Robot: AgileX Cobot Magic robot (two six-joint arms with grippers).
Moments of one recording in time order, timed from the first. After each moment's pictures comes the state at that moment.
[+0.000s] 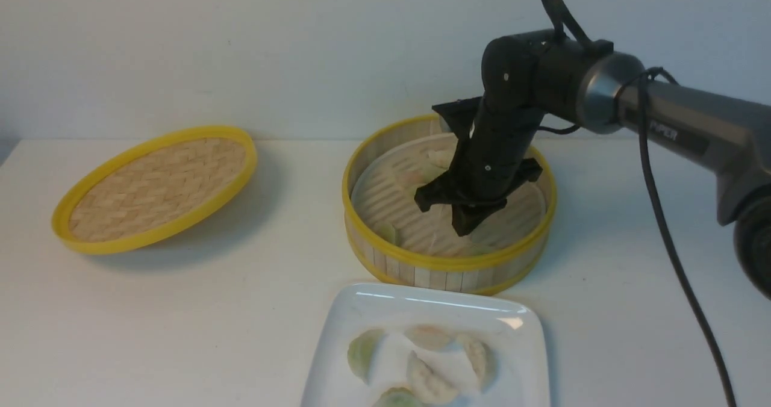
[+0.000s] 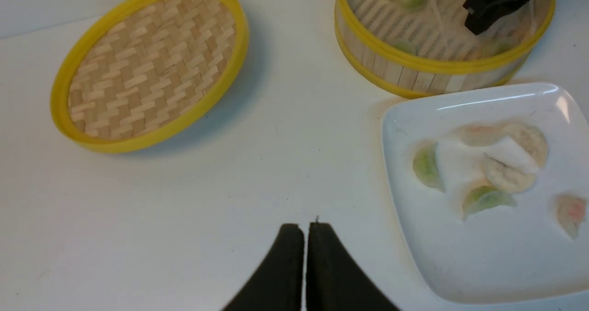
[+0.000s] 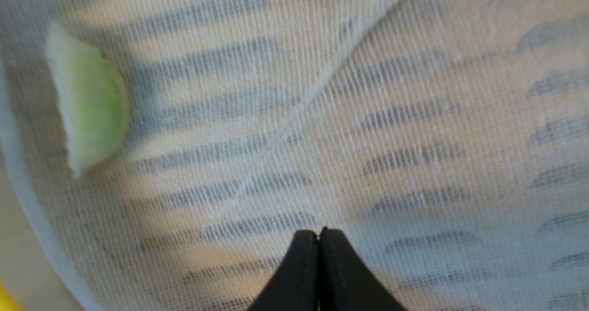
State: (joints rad) right arm 0.47 2.25 -1.93 0.14 1.23 0.03; left arm -0.64 0.70 -1.10 0.27 1.23 -0.33
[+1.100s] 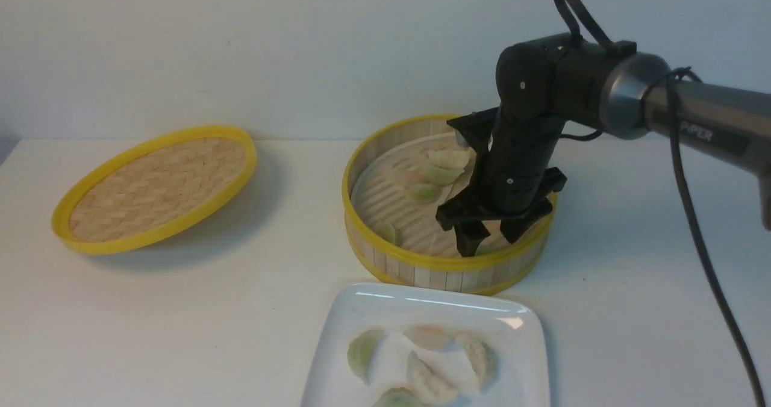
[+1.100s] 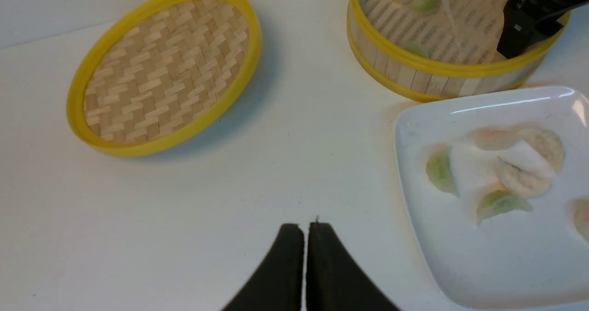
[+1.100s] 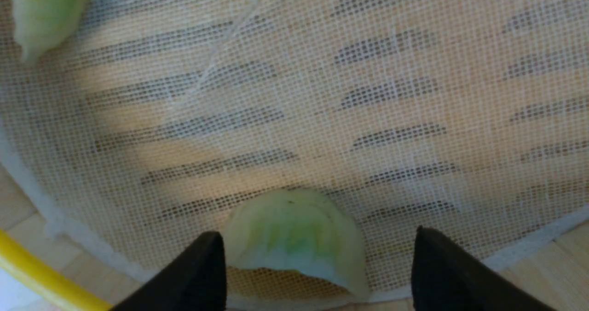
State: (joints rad) right arm 0.47 2.16 -1.78 0.08 1.23 0.04; left arm -0.64 0.70 -1.10 0.30 1.23 -0.33
